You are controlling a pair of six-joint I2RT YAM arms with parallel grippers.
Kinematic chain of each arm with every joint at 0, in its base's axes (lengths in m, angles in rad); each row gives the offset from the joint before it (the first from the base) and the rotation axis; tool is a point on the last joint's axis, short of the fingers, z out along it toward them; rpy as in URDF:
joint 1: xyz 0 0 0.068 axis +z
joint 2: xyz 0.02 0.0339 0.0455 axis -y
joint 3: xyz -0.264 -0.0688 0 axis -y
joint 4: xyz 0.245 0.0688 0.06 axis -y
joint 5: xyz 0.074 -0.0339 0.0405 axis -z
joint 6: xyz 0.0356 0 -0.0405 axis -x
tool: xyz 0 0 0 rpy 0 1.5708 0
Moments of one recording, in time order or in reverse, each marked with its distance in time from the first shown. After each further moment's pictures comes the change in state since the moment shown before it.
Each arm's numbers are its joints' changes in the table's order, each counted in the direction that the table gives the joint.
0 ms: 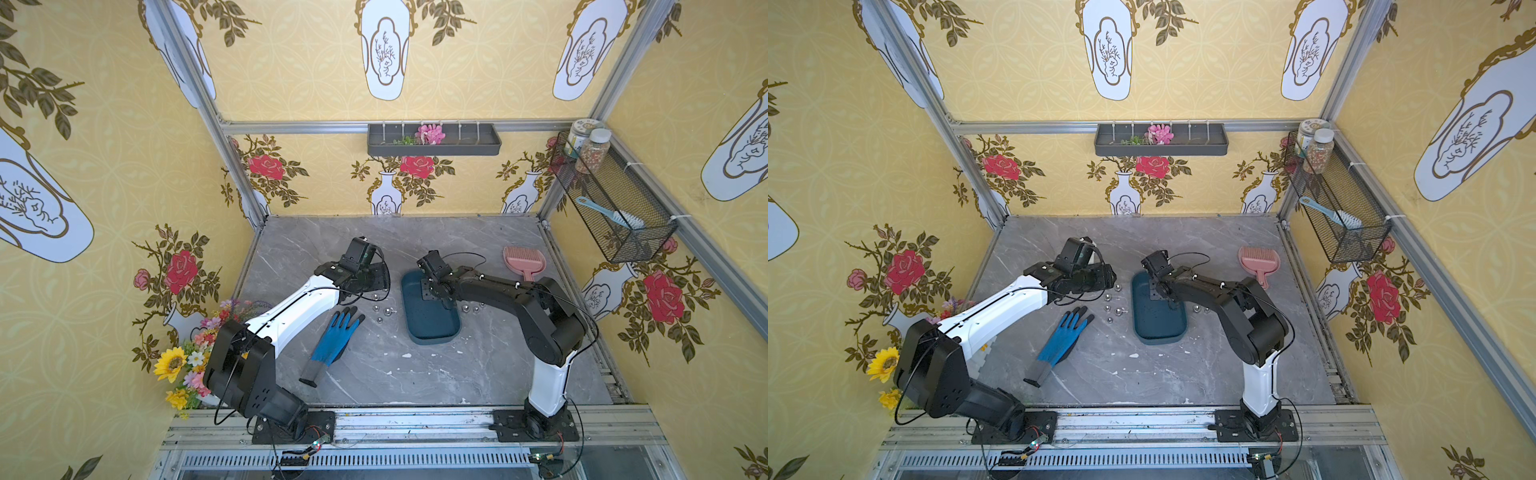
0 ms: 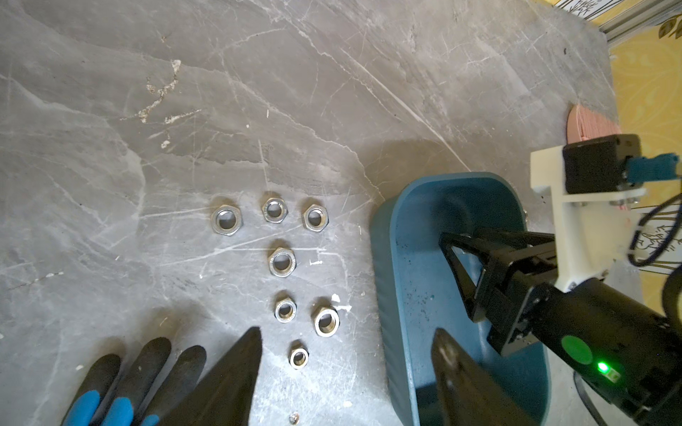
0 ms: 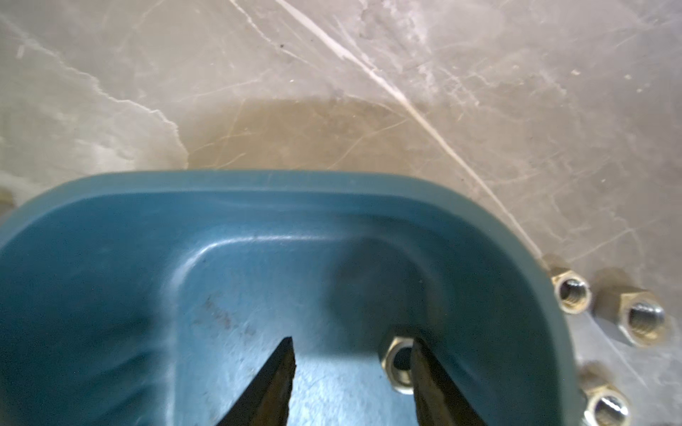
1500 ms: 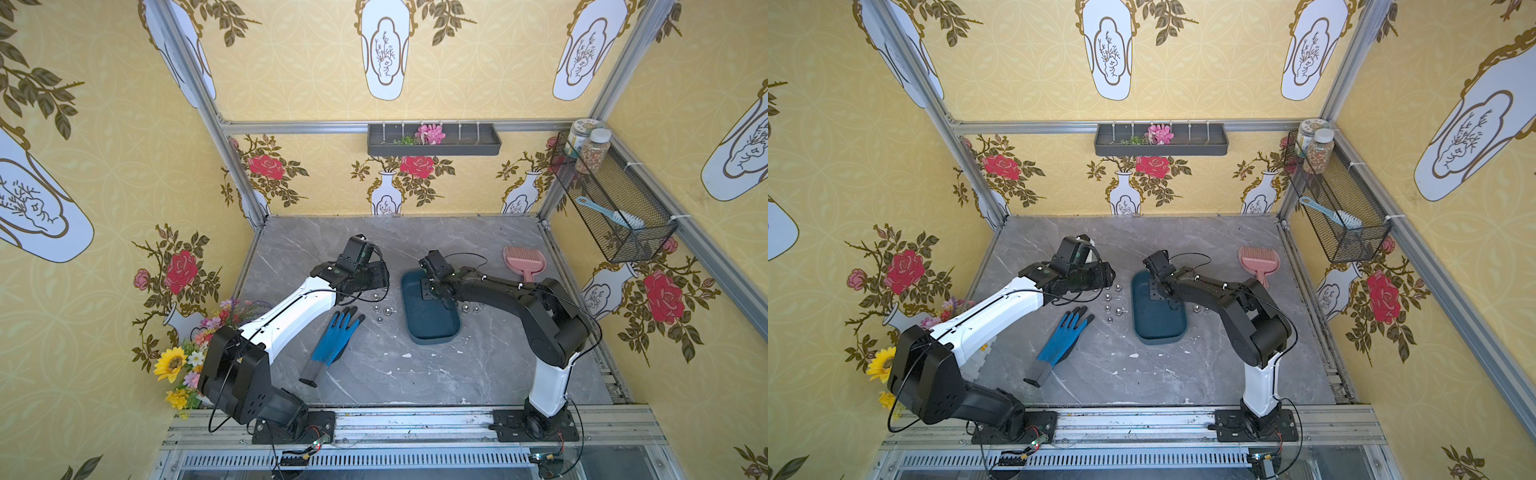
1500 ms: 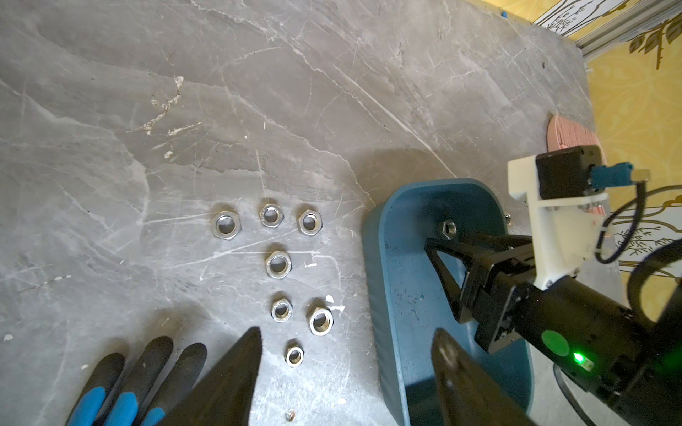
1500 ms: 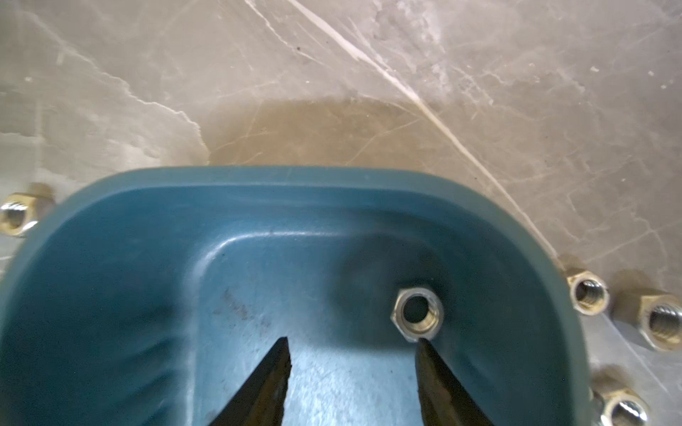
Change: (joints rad) left arm 0.000 0.035 0.000 0.000 0.000 0.000; right arm -0.014 0.017 -0.023 0.036 -0.057 0.004
